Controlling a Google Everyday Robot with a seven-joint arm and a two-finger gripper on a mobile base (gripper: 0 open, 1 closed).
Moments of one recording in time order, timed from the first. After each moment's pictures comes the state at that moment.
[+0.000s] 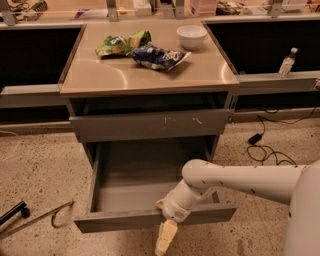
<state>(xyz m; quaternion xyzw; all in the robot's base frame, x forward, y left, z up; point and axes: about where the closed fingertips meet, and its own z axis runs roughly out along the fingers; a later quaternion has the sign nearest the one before) 0.402 0.013 0.459 -0.63 0.69 0.35 0.08</state>
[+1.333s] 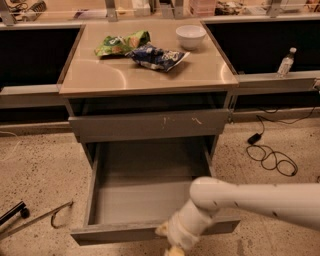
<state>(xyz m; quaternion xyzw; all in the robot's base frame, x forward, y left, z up) 0.318 0.003 0.481 -0.61 0.69 0.39 0.06</state>
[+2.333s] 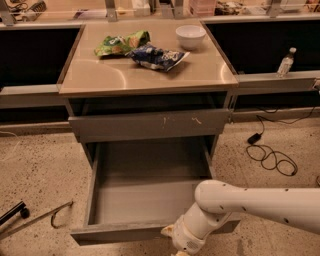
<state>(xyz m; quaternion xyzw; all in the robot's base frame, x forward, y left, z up) 0.298 -0.014 0.494 -0.62 0.69 0.37 0.05</state>
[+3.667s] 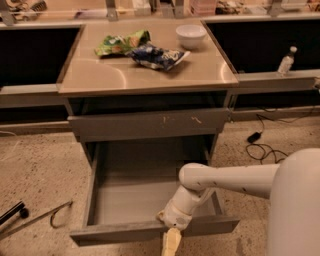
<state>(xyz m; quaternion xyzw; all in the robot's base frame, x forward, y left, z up) 0.352 -0.003 0.439 -0.63 0.66 0.40 -0.02</state>
